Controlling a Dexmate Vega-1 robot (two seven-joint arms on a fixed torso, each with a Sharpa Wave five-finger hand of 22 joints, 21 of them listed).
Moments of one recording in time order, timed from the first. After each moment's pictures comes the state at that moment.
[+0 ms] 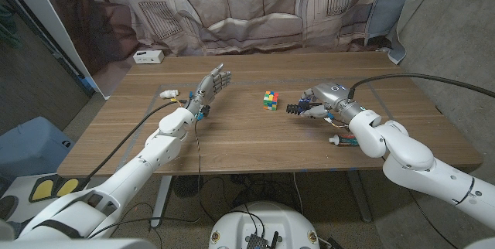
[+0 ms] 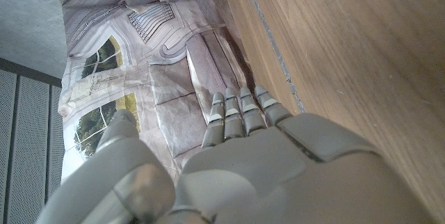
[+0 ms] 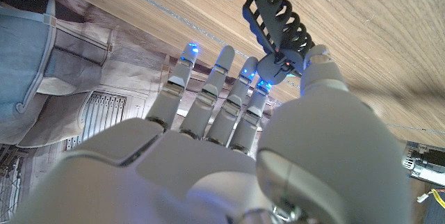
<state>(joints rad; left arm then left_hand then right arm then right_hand) 0.76 0.48 0.45 -1.23 -0.60 -0.33 -0.16 0.23 0.04 0.27 -0.10 0.18 0.30 0.12 0.19 0.18 0.30 0.10 0.22 0.20 0.22 0.08 0.19 0.18 0.13 0.10 0.20 0.17 -1.10 -1.02 -0.49 -2.23 -0.77 -0.46 0.06 0.85 -0.03 0.20 -0.09 0.25 0.77 -0.22 0.40 0.19 0.84 -0.20 0.25 0.36 0.83 -0.10 0.21 0.37 0.66 0.13 0.20 0.18</state>
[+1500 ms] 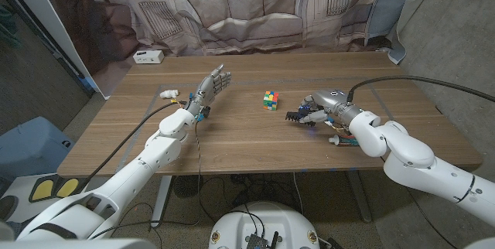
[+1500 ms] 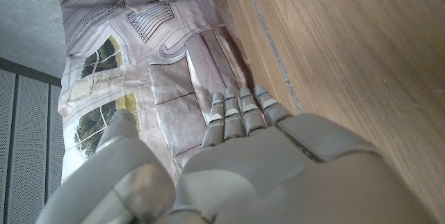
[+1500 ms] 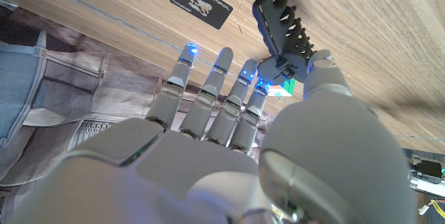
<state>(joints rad) 0.78 0.49 0.44 -1.26 -0.60 -0.32 -0.14 0.23 0.04 0.27 -0.10 0.18 0.30 0.12 0.19 0.18 0.30 0.10 0.22 0.20 0.22 0.08 0.19 0.18 0.13 0.10 0.20 0.17 -1.08 -1.03 -0.51 -2.21 -0.70 -0.46 0.11 0.80 -0.04 0.19 -0.09 0.24 0.77 -0.21 0.36 0.18 0.83 -0.20 0.22 0.33 0.81 -0.09 0.21 0.36 0.64 0.15 0.20 0.18</state>
